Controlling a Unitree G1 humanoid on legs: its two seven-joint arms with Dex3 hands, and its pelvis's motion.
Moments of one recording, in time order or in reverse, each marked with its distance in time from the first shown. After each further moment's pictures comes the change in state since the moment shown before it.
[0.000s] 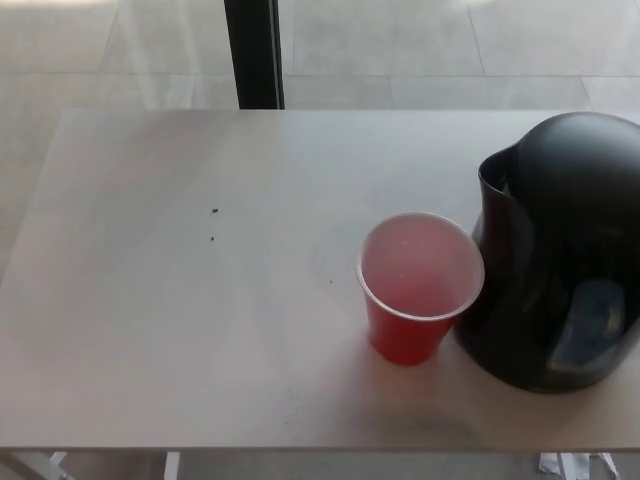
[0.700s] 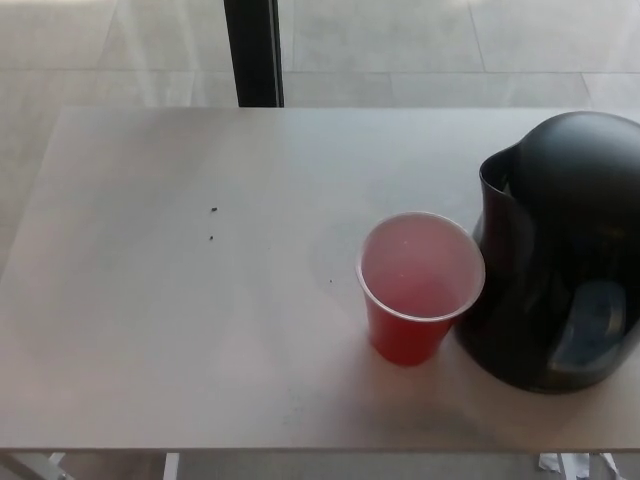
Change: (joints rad) left_arm -0.087 0.062 0.206 0.025 -0.189 0.012 -0.117; right_arm -0.268 -0.146 -0.168 -0.025 0.128 -0.104 -0.031
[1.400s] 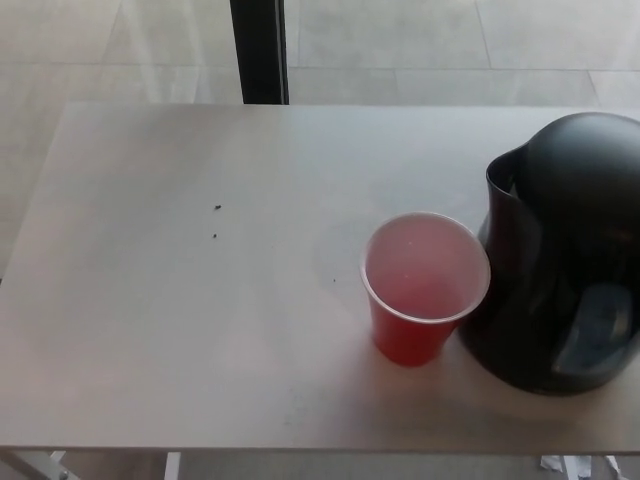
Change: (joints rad) left_arm -0.008 -0.040 -0.014 -0.030 -0.014 -0.017 0.006; right_arm -0.262 -0.057 0.227 -0.622 0.048 0.062 0.214
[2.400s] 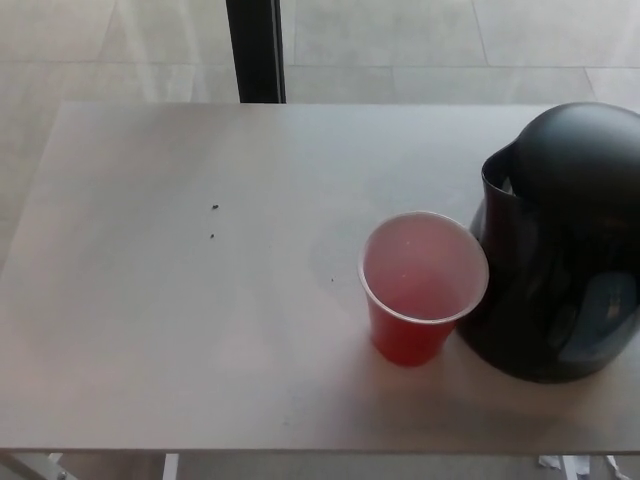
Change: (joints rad) left_arm 0.021 -0.011 -0.030 -0.002 -0.029 -0.026 -0.019; right_arm -0.071 0.100 0.496 -0.259 -0.097 0.318 0.209
